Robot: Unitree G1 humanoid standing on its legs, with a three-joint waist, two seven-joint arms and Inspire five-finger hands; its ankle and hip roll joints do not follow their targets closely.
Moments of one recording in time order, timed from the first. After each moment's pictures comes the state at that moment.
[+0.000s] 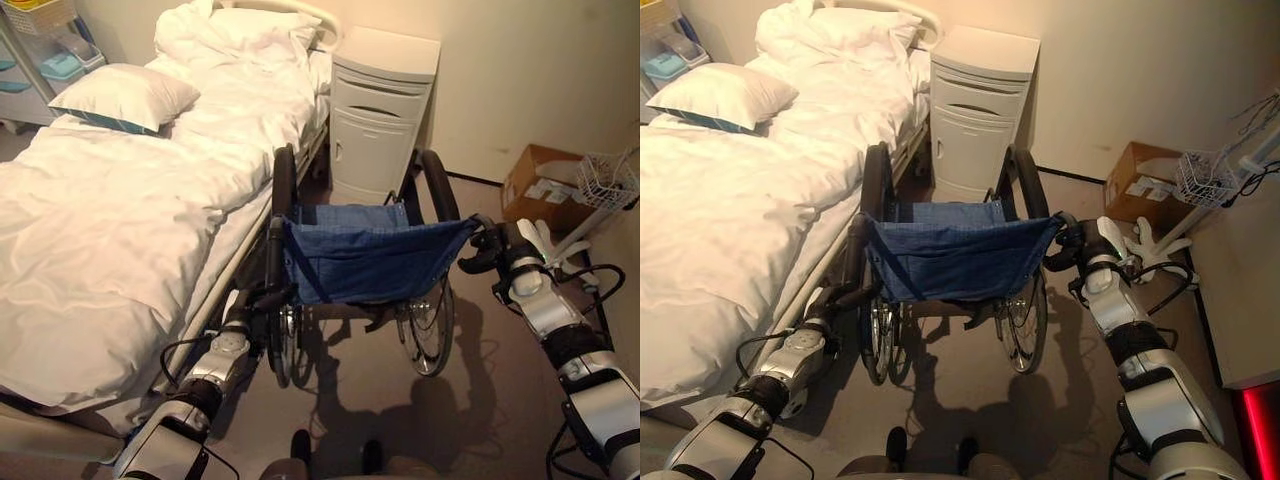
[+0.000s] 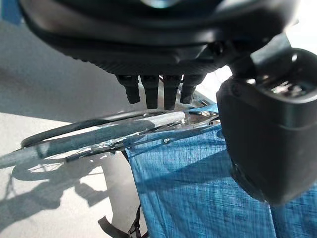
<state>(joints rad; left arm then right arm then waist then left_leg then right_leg) -0.39 0.43 -0.36 0.76 -0.37 0.09 0.23 -0.64 -0.64 0.36 0.68 0.05 0.31 -0.16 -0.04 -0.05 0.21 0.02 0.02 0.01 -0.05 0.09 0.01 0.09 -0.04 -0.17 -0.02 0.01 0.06</state>
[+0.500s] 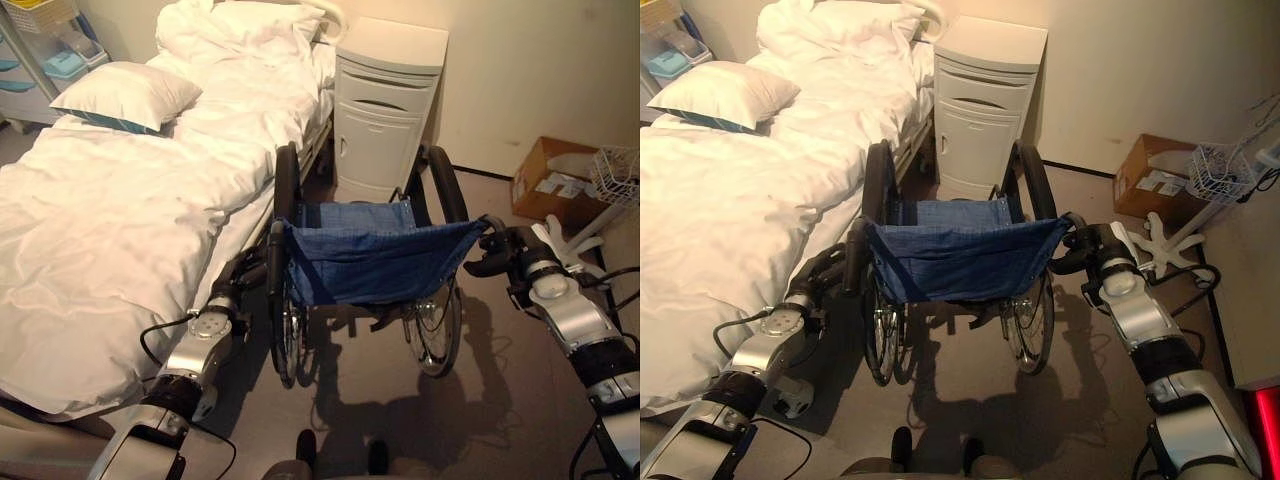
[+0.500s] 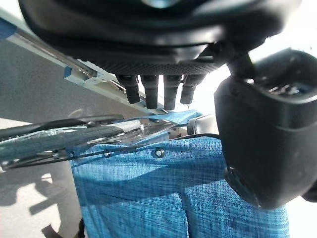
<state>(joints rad) -0.34 0.54 -0.25 0.46 -0.45 0.14 0.16 -0.48 -0.75 0.25 0.35 0.17 0.44 -0.14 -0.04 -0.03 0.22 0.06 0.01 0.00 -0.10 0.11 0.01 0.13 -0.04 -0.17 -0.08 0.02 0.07</state>
